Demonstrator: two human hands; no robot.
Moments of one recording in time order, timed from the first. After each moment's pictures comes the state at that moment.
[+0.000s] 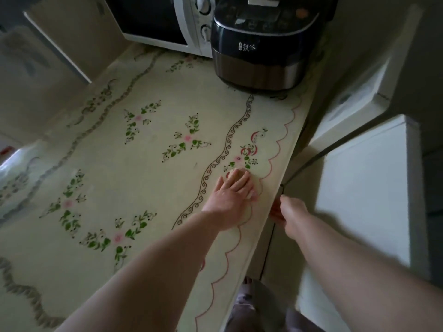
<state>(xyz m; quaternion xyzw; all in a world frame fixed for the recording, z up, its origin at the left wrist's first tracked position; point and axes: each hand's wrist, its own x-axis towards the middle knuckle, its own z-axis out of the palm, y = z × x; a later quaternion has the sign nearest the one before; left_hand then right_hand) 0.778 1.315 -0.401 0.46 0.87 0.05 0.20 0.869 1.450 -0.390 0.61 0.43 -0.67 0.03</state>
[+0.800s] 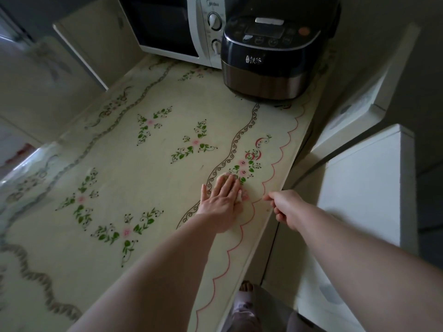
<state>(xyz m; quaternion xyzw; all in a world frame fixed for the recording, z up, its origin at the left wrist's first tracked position) 0.786 1.293 -0.391 0.34 0.91 0.03 0.23 0.864 1.451 -0.354 0.52 0.60 -0.59 0.14</state>
